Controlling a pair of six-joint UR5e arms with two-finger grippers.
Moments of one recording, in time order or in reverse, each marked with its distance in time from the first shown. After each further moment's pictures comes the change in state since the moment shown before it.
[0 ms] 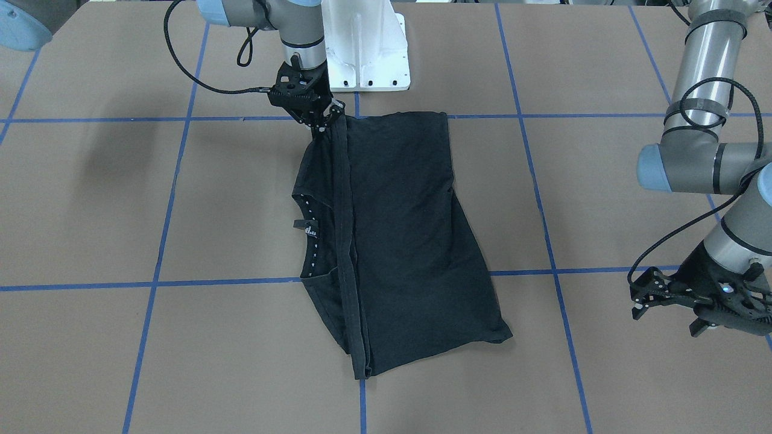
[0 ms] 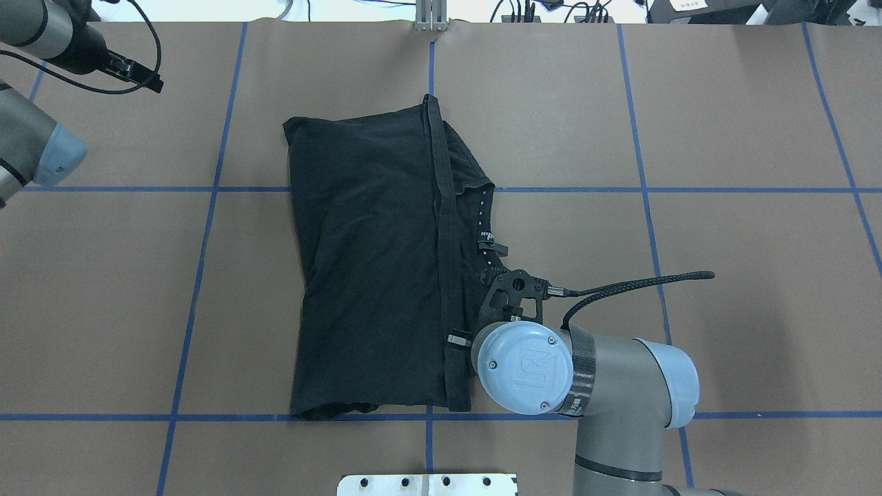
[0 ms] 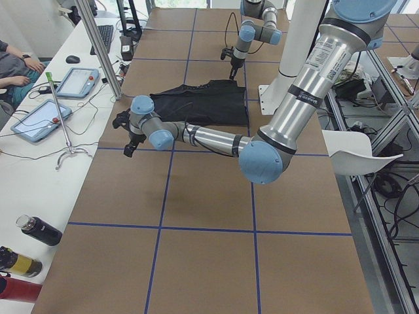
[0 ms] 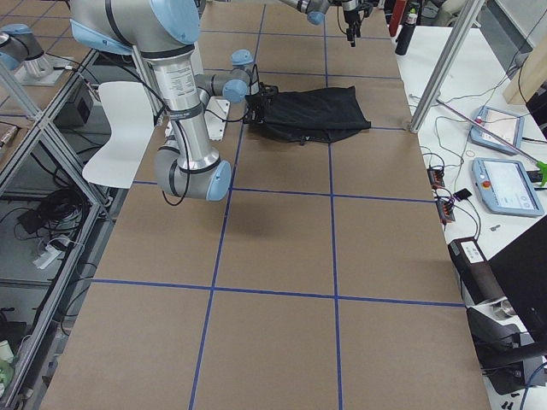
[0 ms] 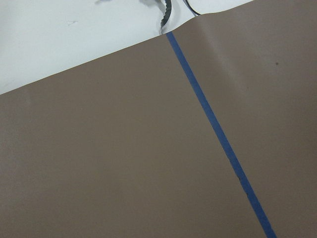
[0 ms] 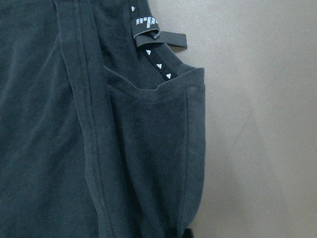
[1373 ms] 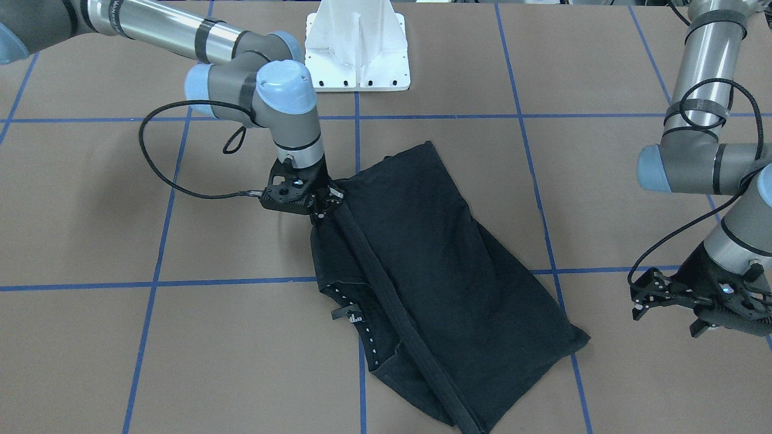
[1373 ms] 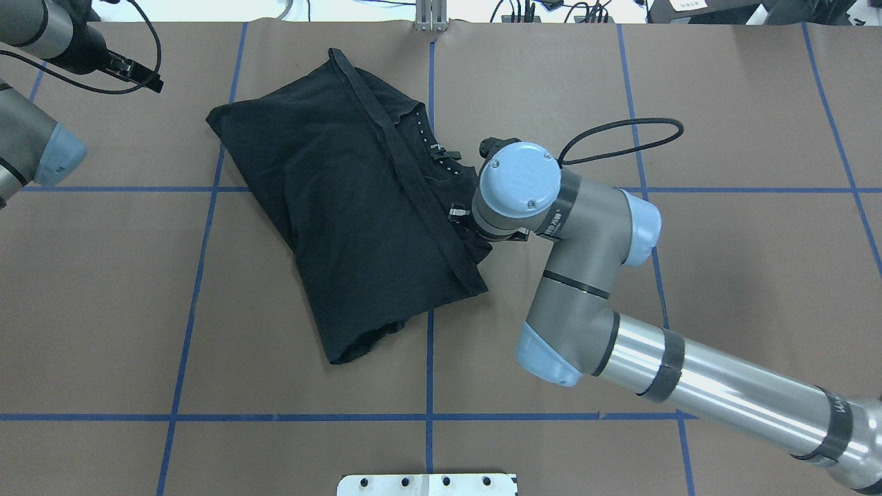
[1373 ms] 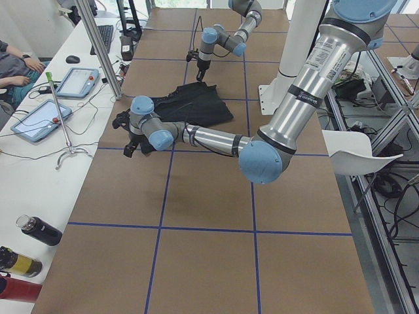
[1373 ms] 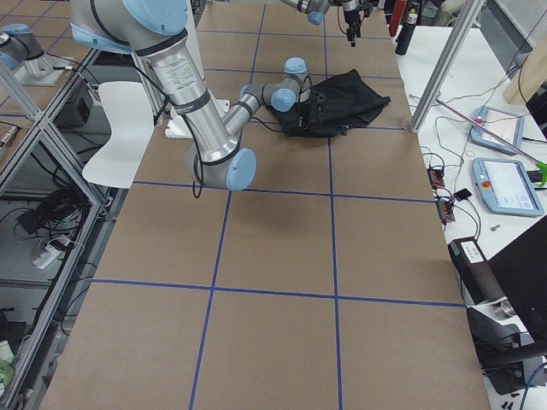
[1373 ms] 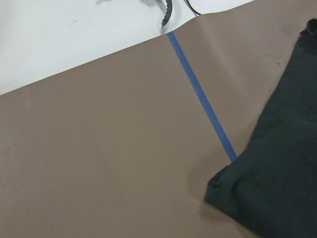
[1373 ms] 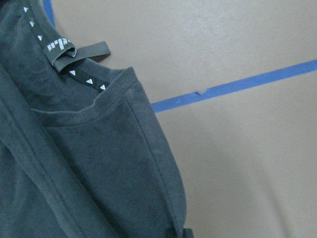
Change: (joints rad) left arm 0.000 -0.002 0.004 -0.003 0.002 0.000; right arm 0.317 0.120 -0.320 0.223 0.250 -0.197
